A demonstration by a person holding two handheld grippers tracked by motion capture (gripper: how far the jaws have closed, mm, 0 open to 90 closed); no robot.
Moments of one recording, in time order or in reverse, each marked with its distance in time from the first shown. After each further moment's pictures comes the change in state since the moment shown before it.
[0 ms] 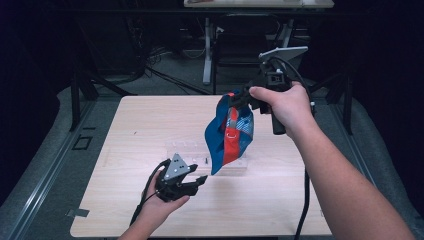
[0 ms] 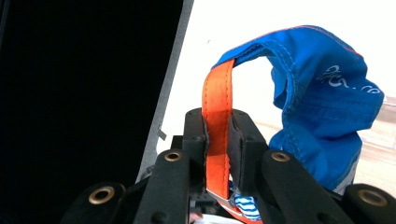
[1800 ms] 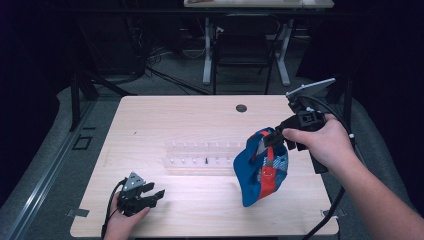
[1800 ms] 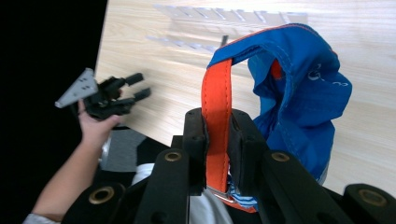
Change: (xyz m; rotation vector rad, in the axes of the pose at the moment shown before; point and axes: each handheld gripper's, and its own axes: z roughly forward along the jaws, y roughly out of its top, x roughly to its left) left arm 0.072 -0.130 -0.035 0.138 0.140 -0.258; right arm -0.052 -0.067 -0.029 0.114 -0.209 -0.012
